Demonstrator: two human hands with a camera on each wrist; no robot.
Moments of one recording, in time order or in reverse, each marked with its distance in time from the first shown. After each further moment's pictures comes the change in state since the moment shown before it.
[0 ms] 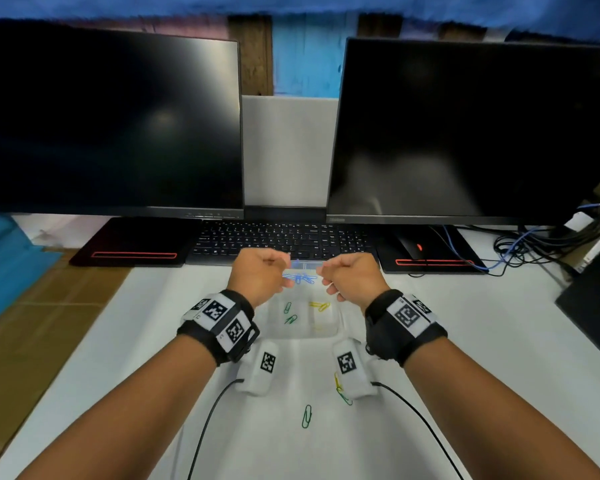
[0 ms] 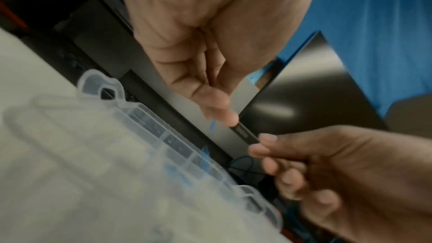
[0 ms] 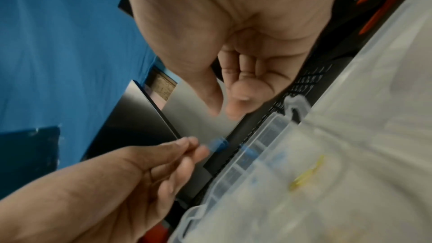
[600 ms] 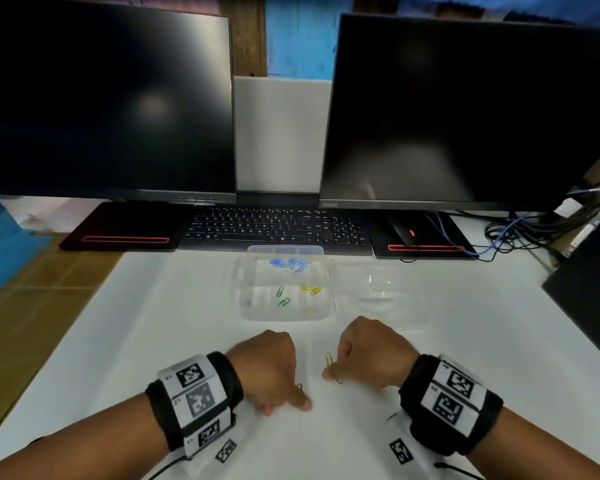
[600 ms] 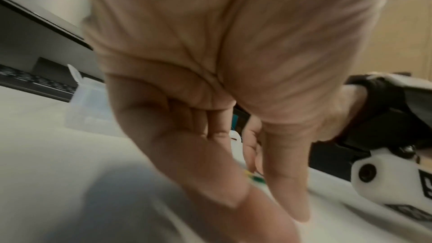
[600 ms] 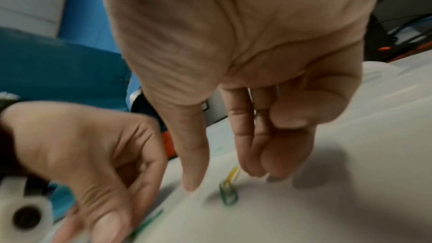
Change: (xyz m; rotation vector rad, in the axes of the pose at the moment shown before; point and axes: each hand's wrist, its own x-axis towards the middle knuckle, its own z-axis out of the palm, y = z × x) left_hand -0.101 -0.031 0.003 0.845 -0.817 -0.111; right_hand -0.085 0.055 -0.023 -0.834 -0.321 0.018
